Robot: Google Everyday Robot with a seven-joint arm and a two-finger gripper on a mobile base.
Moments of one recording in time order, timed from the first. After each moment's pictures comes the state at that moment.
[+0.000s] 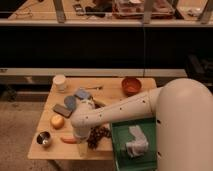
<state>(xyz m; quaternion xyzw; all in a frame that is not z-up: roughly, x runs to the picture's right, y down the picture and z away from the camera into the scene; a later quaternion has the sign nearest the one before) -0.145 0.274 0.779 -0.35 -0.16 -0.10 0.92</state>
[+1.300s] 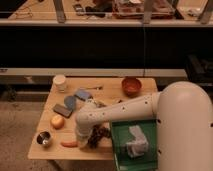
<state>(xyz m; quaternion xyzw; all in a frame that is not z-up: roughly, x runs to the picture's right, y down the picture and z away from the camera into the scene) -0.142 0.277 0.789 -0.36 -0.19 -0.09 0.91</state>
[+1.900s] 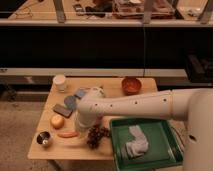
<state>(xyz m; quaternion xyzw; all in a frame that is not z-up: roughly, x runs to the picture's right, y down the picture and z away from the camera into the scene) -0.138 0.188 0.712 -0.30 -0.24 -0.14 0.91</state>
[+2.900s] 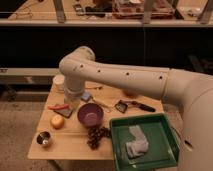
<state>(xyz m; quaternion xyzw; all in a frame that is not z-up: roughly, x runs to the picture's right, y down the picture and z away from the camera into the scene) -0.161 0.050 0.665 -0.25 -0.22 -0.19 0.92</state>
